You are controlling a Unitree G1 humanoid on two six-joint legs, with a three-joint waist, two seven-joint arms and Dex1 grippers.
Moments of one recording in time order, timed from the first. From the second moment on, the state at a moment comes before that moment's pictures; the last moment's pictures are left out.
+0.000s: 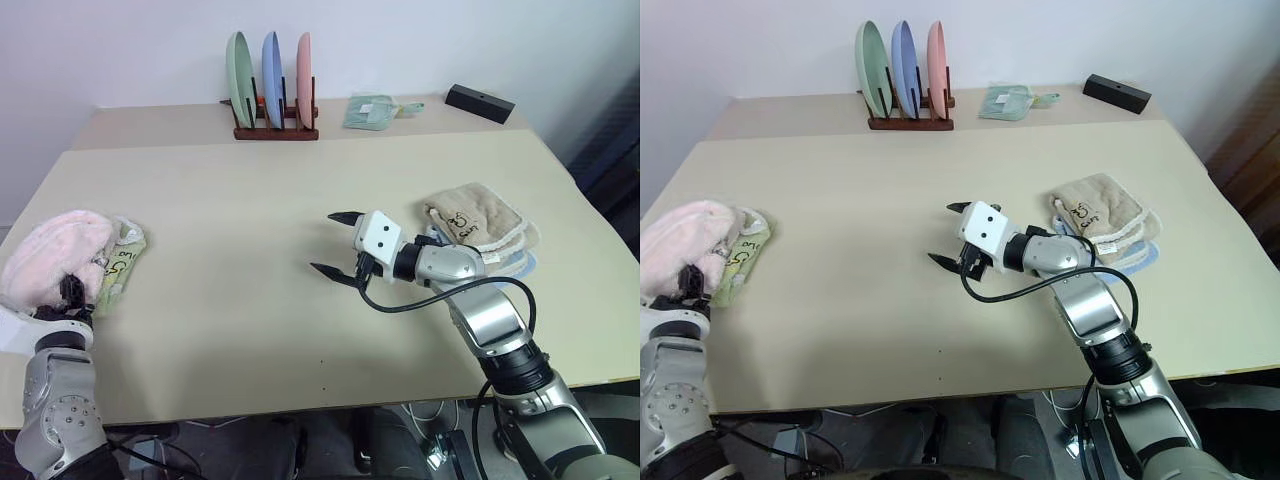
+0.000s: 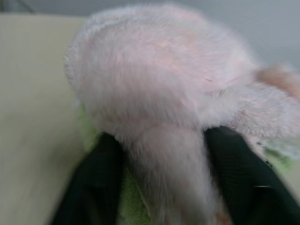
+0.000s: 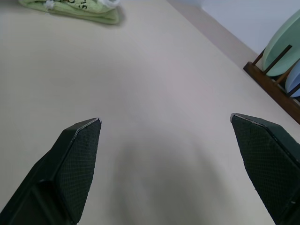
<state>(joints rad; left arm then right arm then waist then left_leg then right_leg) -0.03 0.20 0.79 -0.20 -0.71 0.40 0.10 -0.49 -0.43 0.27 -0.17 0.06 0.28 0.77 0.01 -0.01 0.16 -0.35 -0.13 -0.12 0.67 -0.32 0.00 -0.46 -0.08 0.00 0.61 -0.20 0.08</state>
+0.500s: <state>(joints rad) 0.05 0.42 0.90 -0.33 -0.79 0.36 0.06 -0.50 -0.45 0.27 -0.11 0.06 0.23 0.81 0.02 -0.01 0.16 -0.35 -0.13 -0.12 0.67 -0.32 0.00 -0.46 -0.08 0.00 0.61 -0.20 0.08</state>
